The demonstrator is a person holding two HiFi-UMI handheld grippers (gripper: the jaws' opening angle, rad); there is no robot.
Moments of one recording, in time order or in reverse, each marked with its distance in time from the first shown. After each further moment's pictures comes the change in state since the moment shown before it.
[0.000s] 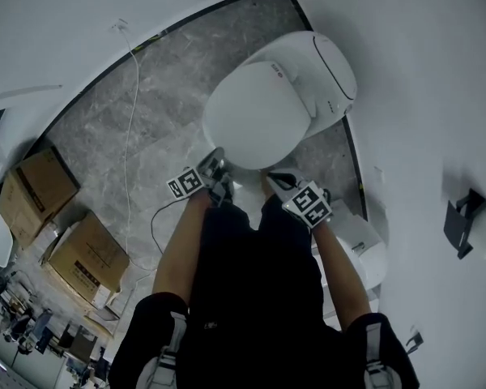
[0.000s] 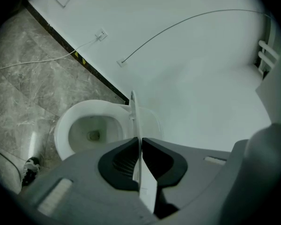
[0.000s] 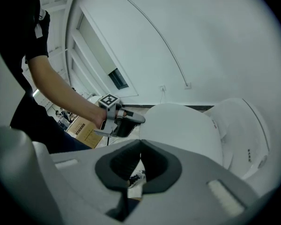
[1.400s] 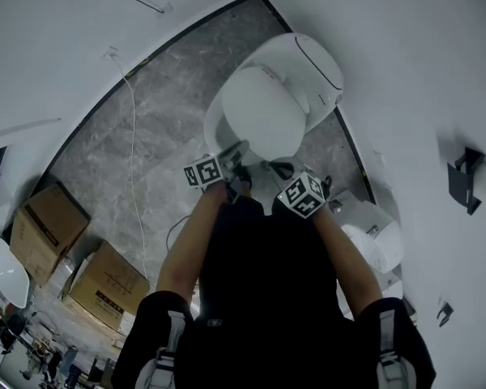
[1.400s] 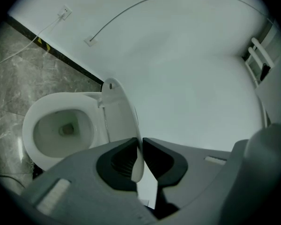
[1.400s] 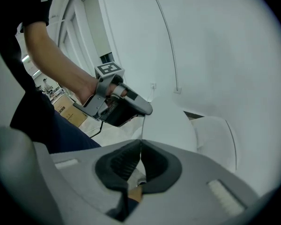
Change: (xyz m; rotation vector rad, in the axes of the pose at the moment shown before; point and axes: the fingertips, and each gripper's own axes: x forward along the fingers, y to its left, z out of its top) left arm 0.029 -0.111 0.003 0.112 0.265 -0.217; right arm 0.006 -0.001 0.032 -0.153 0.131 -0.261
